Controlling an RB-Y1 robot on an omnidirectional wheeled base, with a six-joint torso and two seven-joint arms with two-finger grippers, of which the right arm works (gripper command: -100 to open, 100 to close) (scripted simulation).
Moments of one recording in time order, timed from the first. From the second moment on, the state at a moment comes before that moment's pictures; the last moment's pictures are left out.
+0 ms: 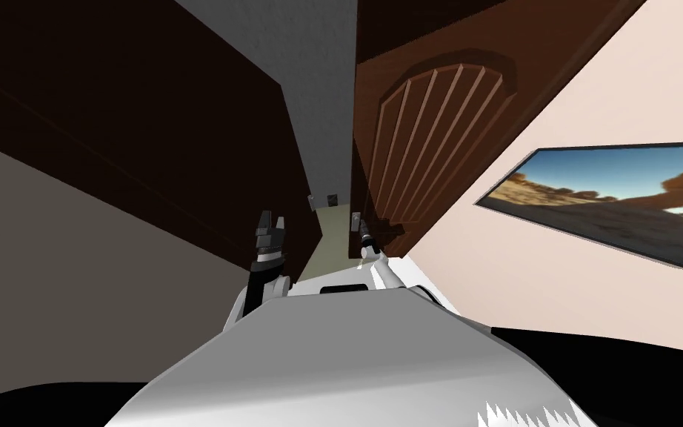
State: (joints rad) arm -0.29 -0.04 0.06 -0.94 -0.38 -0.39 0.34
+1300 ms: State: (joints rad) arm -0.29 -0.02 0.05 -0.91 -0.38 -0.40 0.34
